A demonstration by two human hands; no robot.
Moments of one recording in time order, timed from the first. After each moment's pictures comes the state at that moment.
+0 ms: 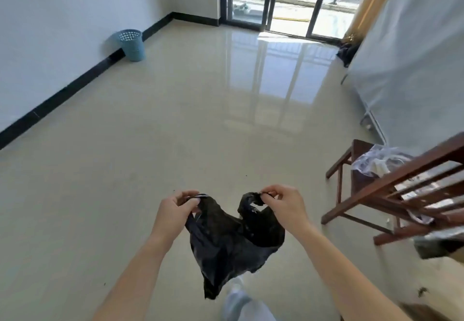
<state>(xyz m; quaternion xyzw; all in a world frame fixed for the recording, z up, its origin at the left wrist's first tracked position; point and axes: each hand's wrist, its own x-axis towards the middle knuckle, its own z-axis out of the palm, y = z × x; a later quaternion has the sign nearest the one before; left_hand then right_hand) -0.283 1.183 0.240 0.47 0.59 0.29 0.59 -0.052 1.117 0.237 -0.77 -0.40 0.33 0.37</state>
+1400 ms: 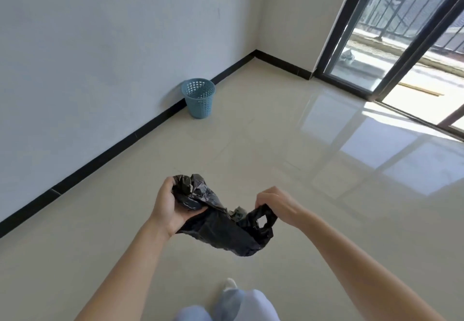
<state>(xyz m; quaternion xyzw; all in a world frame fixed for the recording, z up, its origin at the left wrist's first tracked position) -0.401 2.339 0.249 0.08 0.48 0.46 0.74 -0.158 2.342 0.254 -0.63 -0.57 0.52 0.11</state>
